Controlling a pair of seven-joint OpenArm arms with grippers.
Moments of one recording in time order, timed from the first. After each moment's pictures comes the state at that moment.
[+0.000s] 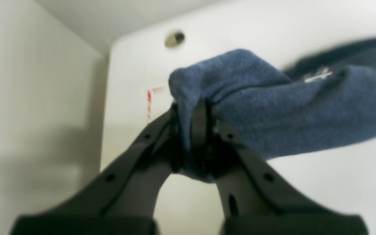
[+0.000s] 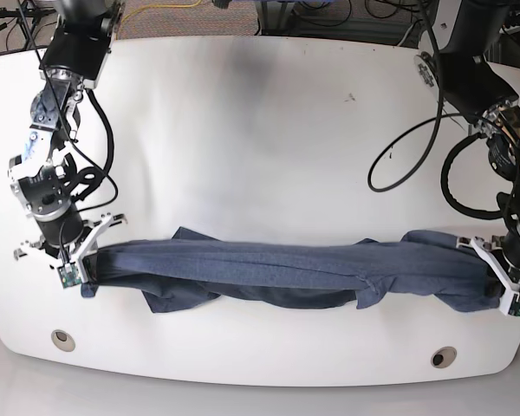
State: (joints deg) left arm -22.5 -14.0 -27.6 111.2 -14.6 -39.5 76.4; right arm 7.5 17.9 17.3 108.3 6.3 28.6 -48.6
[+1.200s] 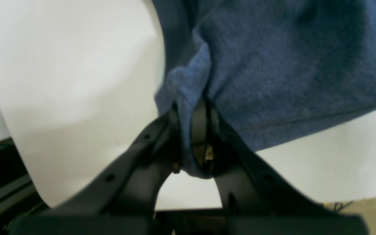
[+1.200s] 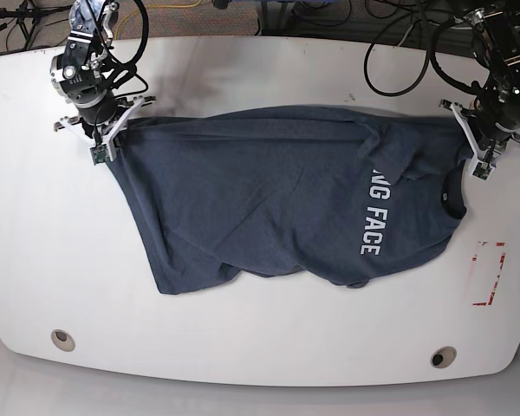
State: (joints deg) left arm 11.7 -15.3 -30.7 111.4 -13.3 -41.8 73.7; right arm -21.0 7.3 22.7 108.1 4.8 27.9 -46.0
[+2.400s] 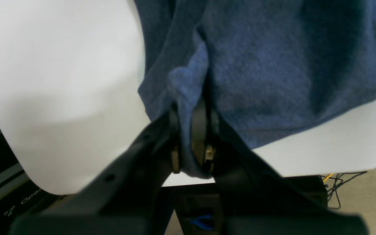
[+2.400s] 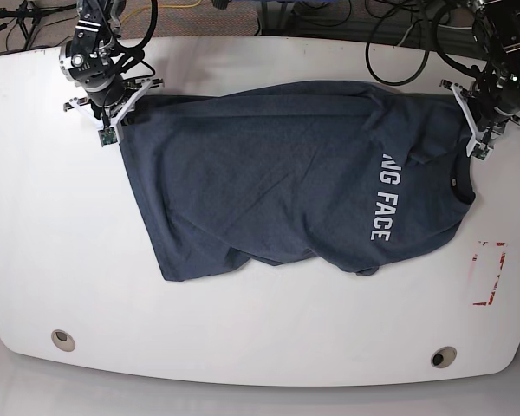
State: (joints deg) left arm 16.6 -16.1 -30.7 111.2 -12.9 -41.9 73.7; right arm -24.1 5.8 22.3 105.9 4.8 27.5 -46.0
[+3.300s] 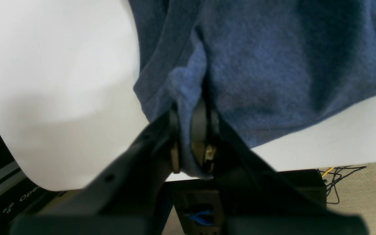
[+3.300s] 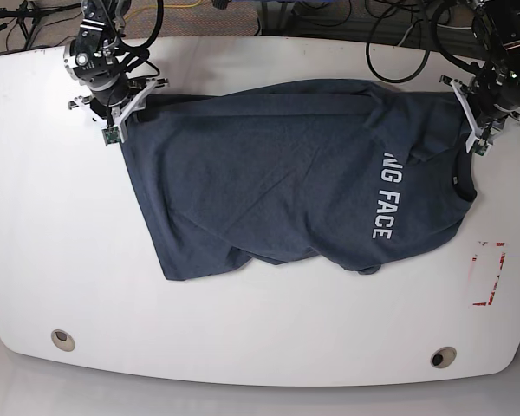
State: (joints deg) left arm 17.3 -16.1 -30.6 111.2 -12.9 -41.9 73.7; right arm -24.1 4.2 22.3 105.9 4.6 27.3 -46.0
